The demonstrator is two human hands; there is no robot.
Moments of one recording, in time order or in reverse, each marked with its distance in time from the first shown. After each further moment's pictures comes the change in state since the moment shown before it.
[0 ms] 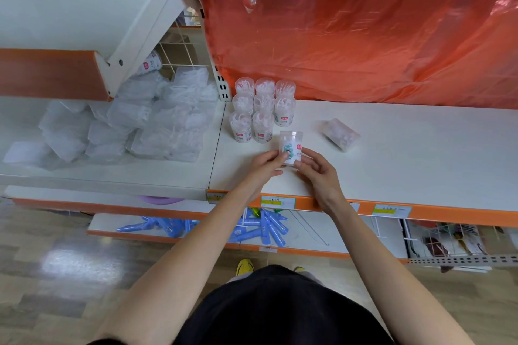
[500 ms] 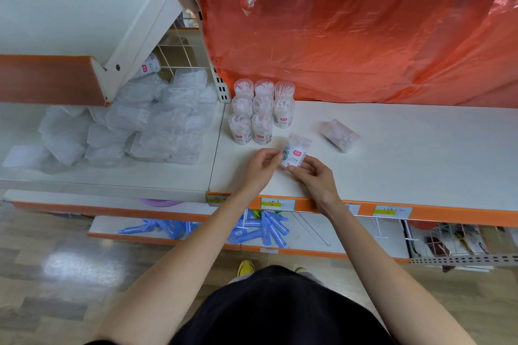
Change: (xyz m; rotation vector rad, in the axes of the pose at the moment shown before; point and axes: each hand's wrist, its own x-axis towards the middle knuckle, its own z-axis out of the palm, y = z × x) left_hand 0.001 -0.003 -0.005 0.279 0.174 0.135; right_hand 0.005 0.008 0.004 -0.104 0.058 0.041
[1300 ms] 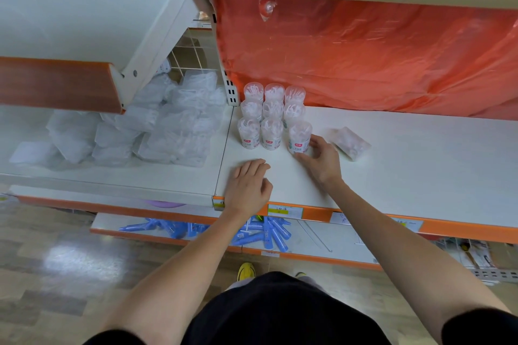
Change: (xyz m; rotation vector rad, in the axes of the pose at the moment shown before) left_hand -0.011 -0.046 -0.036 1.037 0.159 0.427; right_hand 0.075 -0.009 -0.001 -0.636 0.073 -0.269
